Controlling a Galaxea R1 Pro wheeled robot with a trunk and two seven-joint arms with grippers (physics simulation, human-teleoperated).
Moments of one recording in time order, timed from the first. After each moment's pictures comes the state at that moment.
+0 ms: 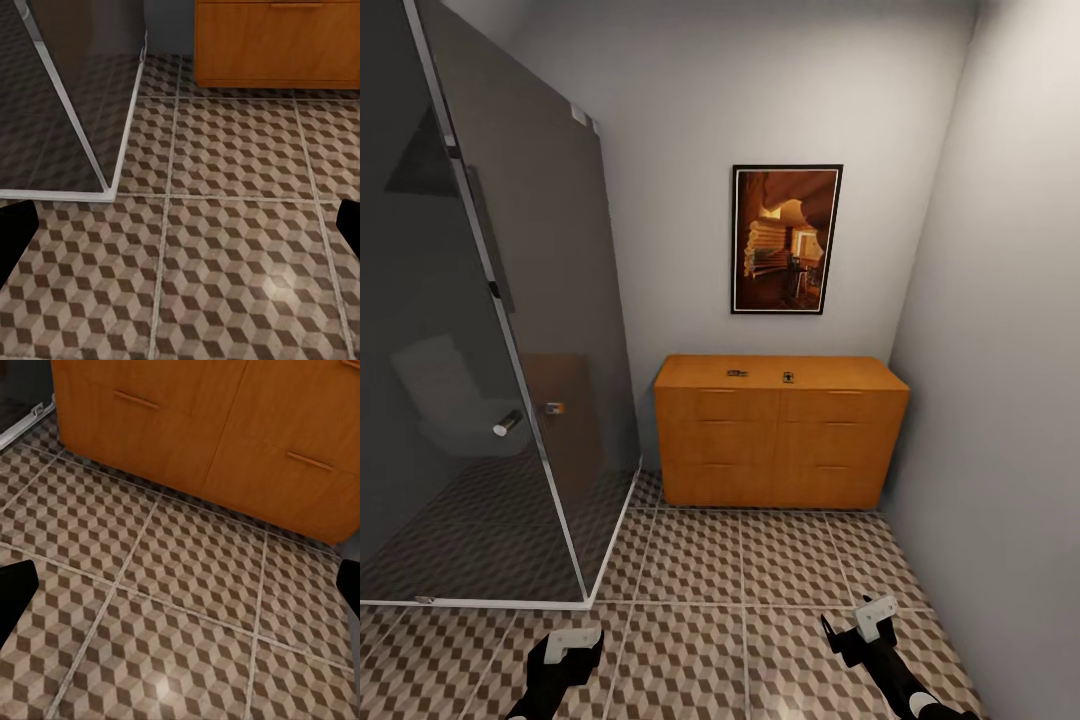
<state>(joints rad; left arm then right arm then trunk) -0.55 0.06 -0.14 0.08 0.18 -0.62 -0.03 -0.56 -0.09 0.26 -0.02 0.04 -0.66 0.03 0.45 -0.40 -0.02</state>
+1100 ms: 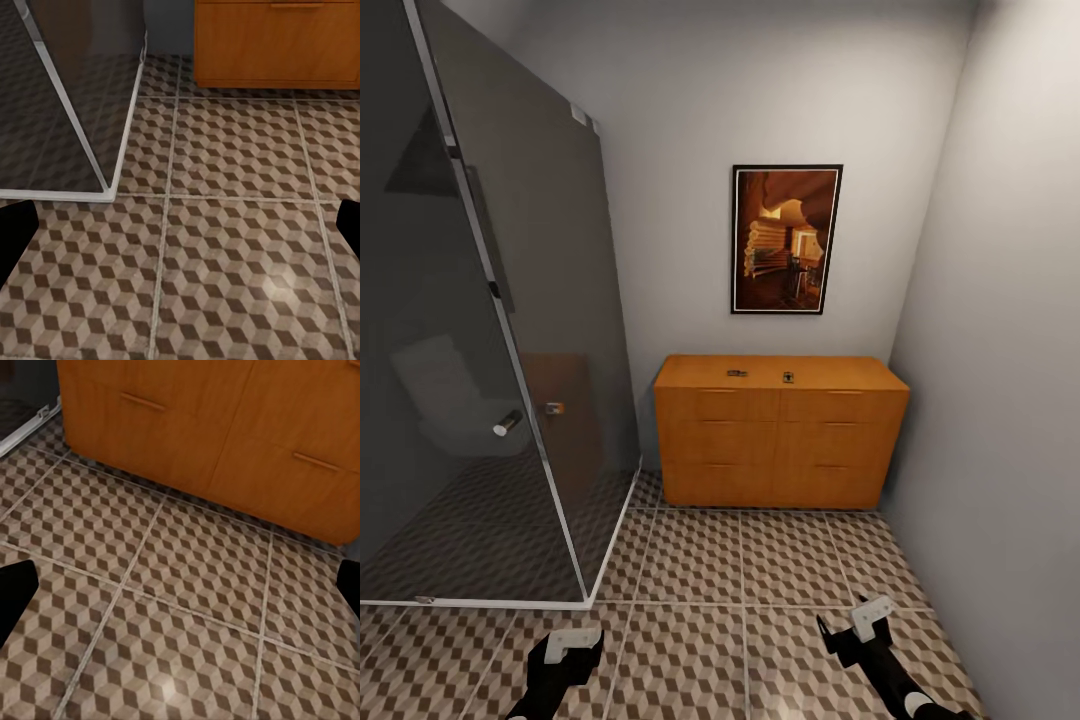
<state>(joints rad) -0.55 0.06 -0.14 0.08 0.18 -0.62 -0.03 -0.56 -0.08 0.26 -0.02 0.04 -0.65 0.03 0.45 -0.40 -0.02</state>
